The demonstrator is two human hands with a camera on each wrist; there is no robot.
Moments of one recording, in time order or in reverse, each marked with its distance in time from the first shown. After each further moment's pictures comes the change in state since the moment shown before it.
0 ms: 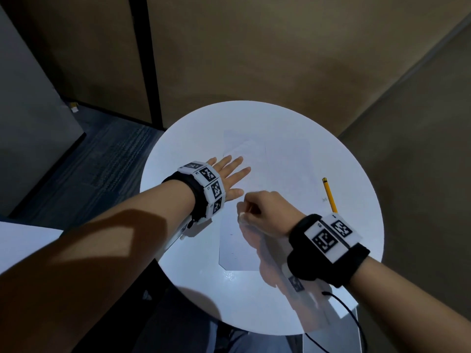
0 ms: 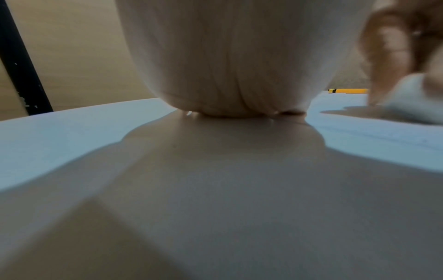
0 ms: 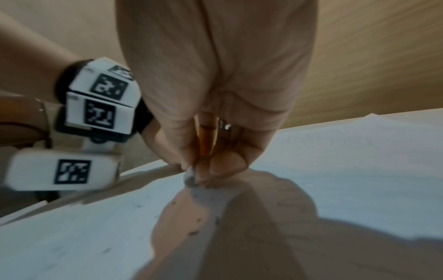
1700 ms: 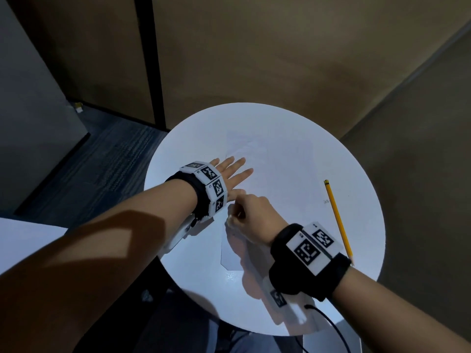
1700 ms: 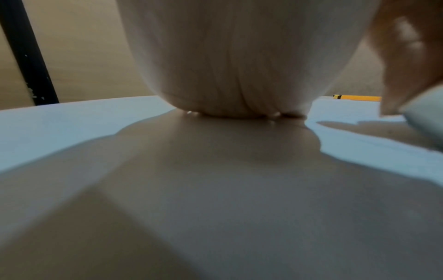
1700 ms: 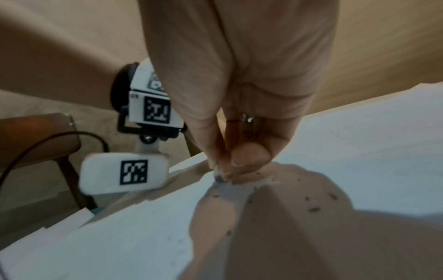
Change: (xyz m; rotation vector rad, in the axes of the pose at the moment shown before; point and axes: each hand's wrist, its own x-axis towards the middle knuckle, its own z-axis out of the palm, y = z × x) left_hand 0.004 -0.004 0.008 0.035 0.038 0.009; right_hand 0.005 -0.026 0.022 0.075 0.047 0.118
